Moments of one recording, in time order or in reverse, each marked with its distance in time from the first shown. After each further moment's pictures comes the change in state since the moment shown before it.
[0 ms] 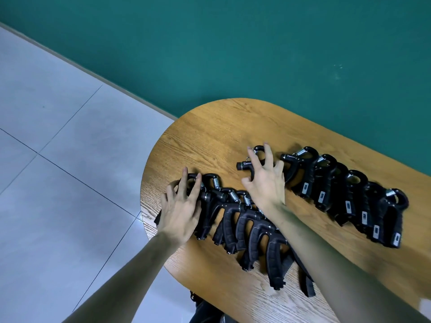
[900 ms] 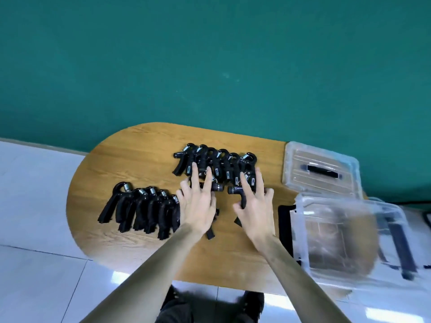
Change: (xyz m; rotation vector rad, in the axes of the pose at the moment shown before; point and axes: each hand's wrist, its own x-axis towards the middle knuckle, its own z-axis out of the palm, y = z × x) left_hand -0.095 0.312 -0.064 -0.058 0.084 0.255; right_hand -0.257 0.167 -0.166 0.088 0.310 0.290
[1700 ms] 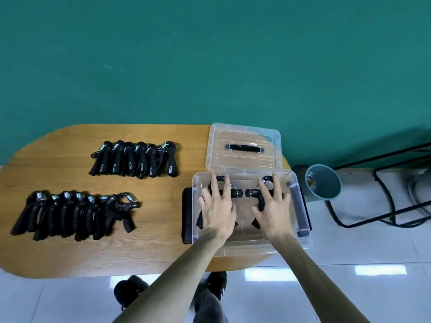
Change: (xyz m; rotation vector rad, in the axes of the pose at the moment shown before) left_hand -0.067 0.324 0.100 -0.034 -0.169 0.126; right_hand -0.068 0.308 -0.128 0.014 -0.071 0.281
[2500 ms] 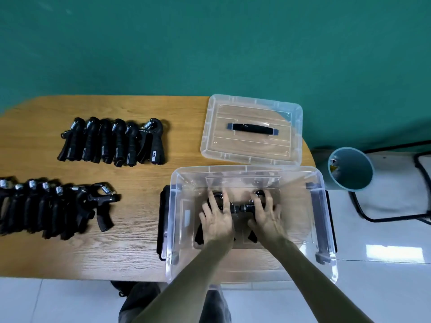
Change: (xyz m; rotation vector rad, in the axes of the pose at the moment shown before) left_hand 0.038 -0.013 0.160 0.192 -0.243 -0.183; right_hand 0.047 0.080 0.126 -0.066 -0.464 -0.041
